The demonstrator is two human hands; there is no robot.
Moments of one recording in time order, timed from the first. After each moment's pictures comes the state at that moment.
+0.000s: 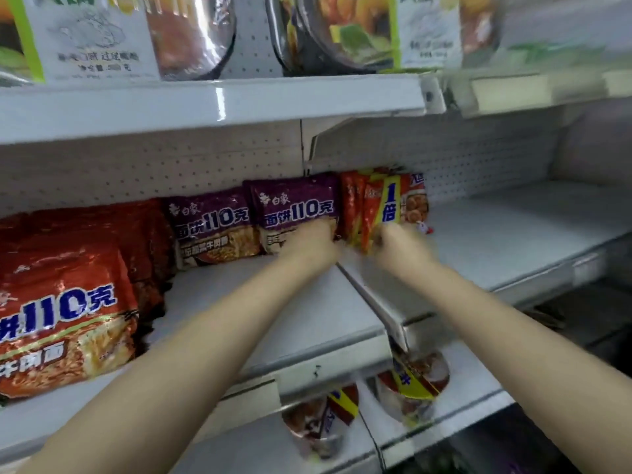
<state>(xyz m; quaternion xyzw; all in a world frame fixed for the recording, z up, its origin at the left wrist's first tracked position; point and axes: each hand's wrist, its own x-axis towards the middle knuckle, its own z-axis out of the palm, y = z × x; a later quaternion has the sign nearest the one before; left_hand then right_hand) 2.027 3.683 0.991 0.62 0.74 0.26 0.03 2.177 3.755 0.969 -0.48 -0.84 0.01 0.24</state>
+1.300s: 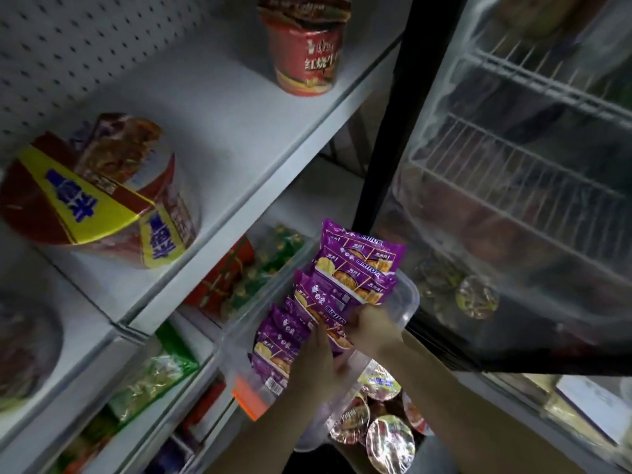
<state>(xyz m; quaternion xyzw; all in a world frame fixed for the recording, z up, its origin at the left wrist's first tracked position) 2.321 3.593 0.410 0.69 0.59 -0.02 0.43 2.463 3.625 0.473 -0.76 -0.53 0.37 -0.04</state>
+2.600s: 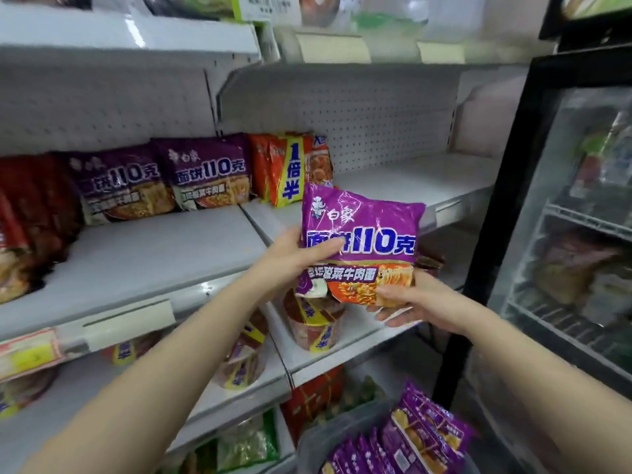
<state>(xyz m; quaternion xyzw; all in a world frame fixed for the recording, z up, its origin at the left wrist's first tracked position) 2.181 3.605 0.926 0.58 0.50 0.47 0.44 2.425 3.665 0.877 -0.39 -0.68 0.57 0.23</state>
